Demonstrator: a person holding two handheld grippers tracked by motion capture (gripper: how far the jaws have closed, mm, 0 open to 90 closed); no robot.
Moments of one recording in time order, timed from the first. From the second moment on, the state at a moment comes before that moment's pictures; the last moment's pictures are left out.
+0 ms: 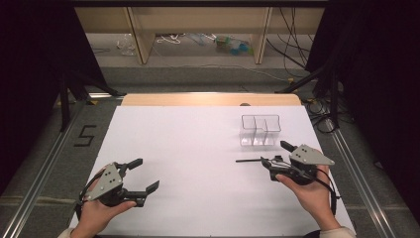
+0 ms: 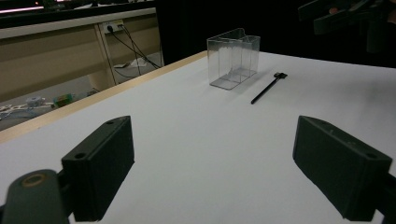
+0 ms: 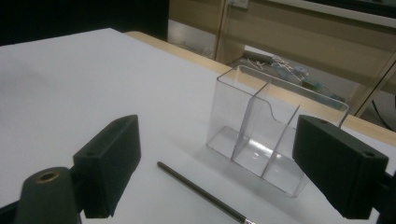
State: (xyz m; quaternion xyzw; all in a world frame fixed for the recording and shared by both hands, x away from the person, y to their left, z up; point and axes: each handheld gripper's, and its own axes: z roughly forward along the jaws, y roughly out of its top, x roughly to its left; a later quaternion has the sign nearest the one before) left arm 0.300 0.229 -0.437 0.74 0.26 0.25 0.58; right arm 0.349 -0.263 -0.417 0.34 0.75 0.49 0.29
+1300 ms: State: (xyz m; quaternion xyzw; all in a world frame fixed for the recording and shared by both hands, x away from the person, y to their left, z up) left arm 0.300 0.228 -0.439 0.74 0.26 0.24 0.58; right arm 0.427 -0.233 -0.453 0.23 0.94 0.19 0.18
